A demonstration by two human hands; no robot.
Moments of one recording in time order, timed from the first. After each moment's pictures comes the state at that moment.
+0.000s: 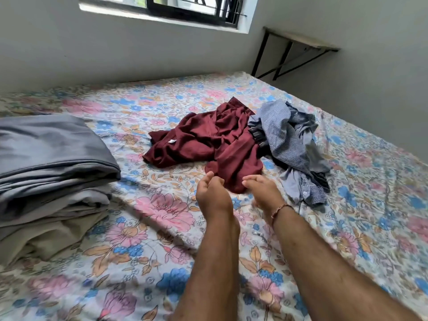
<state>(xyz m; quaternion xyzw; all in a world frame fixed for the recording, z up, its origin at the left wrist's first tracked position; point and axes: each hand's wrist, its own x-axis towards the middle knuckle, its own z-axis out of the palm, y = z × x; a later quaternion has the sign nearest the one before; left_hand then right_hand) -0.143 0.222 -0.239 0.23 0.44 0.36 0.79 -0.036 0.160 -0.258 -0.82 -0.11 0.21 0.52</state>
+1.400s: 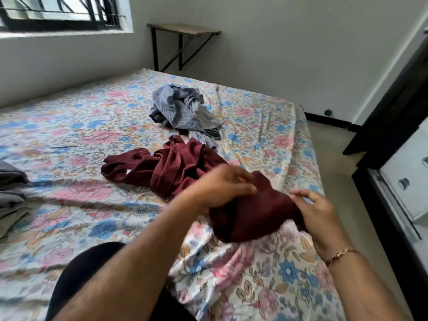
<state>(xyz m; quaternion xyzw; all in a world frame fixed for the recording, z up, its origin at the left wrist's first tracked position) -0.217 -0.007 -0.169 0.81 -0.10 -0.07 0.57 -0.219 -0.257 -0.195 -0.77 0.07 -0.01 0.63</state>
